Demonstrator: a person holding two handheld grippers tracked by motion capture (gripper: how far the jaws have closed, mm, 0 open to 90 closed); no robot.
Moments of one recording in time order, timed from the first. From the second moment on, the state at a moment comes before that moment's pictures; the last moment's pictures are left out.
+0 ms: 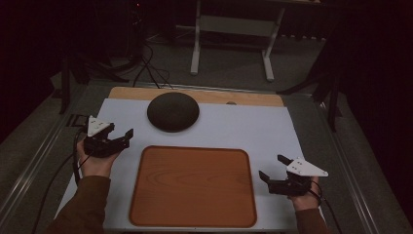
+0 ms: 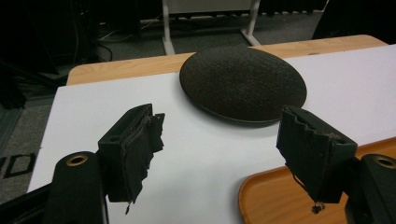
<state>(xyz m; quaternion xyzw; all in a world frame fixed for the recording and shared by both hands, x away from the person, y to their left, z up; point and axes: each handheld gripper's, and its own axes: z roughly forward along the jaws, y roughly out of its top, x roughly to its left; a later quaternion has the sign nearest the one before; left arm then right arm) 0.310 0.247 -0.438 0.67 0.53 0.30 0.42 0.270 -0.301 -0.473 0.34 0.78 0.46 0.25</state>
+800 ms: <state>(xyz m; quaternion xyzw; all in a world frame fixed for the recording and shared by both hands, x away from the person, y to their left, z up) 0.357 0.224 -0.452 0.68 0.54 0.29 0.41 0.270 -0.302 -0.472 0.34 0.78 0.46 0.25</state>
